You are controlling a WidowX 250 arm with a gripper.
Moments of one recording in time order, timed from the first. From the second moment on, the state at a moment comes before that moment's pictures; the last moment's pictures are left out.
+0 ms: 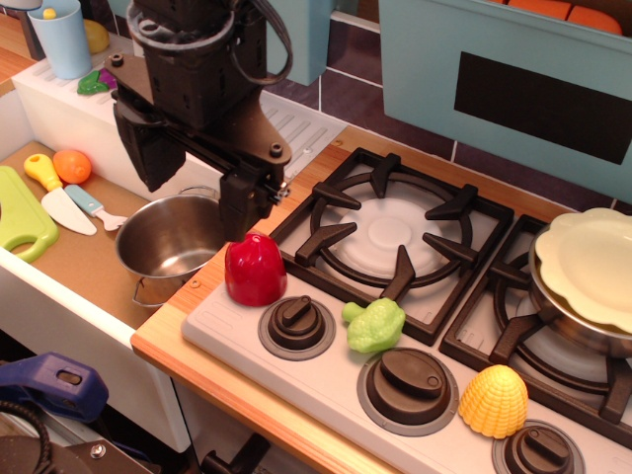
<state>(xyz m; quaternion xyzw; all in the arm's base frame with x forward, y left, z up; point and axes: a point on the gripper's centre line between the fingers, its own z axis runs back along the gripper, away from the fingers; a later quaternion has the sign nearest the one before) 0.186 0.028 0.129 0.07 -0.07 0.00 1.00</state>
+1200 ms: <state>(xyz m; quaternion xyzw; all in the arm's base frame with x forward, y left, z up) 0.217 0.030 0.066 0.05 -0.11 0.04 0.99</state>
